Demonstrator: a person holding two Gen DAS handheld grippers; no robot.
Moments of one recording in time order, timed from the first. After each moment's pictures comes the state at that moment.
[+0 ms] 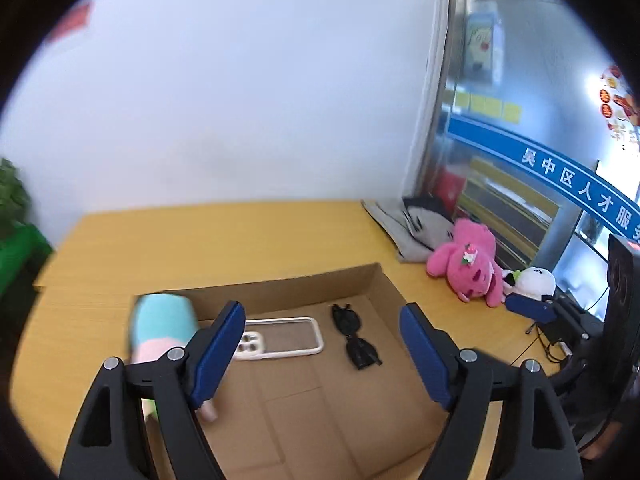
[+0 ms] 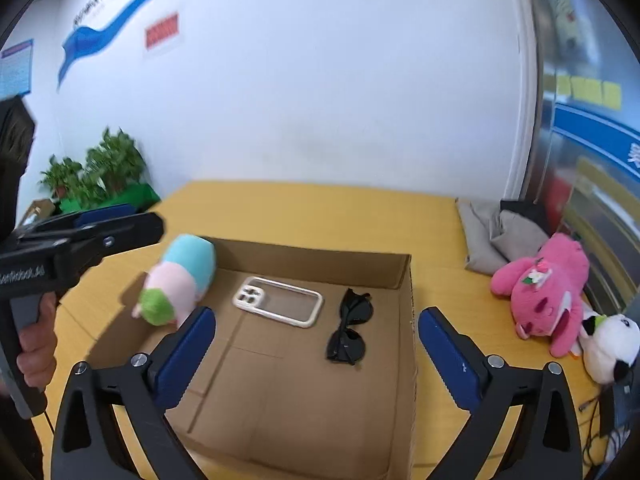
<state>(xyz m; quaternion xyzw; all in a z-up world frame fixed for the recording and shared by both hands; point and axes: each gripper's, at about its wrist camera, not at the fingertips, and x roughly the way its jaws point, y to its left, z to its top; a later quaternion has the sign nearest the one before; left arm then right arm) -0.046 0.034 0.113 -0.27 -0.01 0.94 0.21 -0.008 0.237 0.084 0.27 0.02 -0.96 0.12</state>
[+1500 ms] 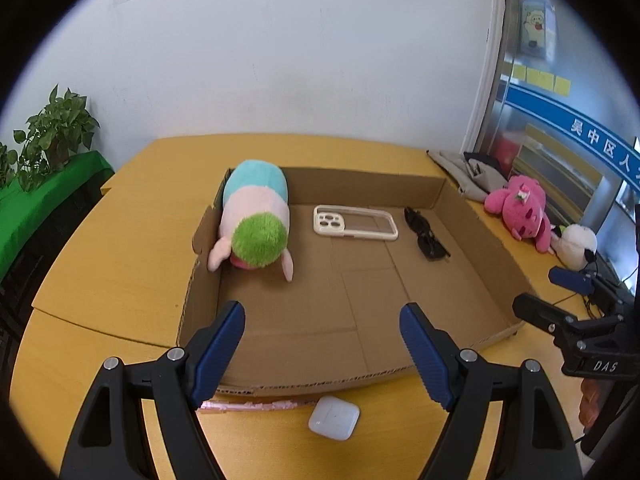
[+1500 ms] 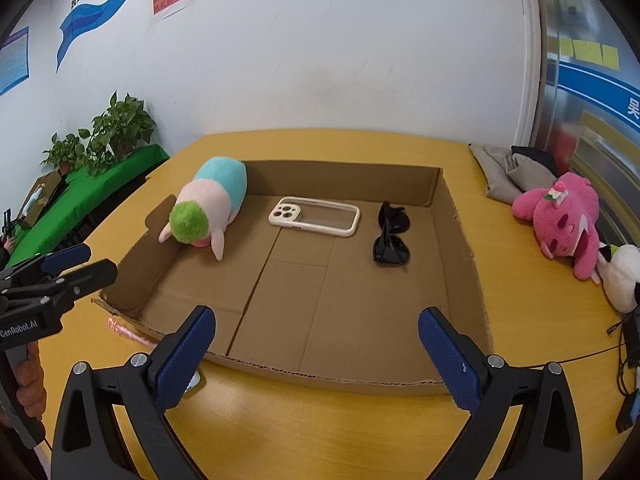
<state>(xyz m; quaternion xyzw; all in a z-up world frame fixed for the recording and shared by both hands) 0.038 -0.046 0.009 -0.35 -0.02 0.93 0.12 0.039 0.193 0.012 0.35 0.02 -0.93 0.13</state>
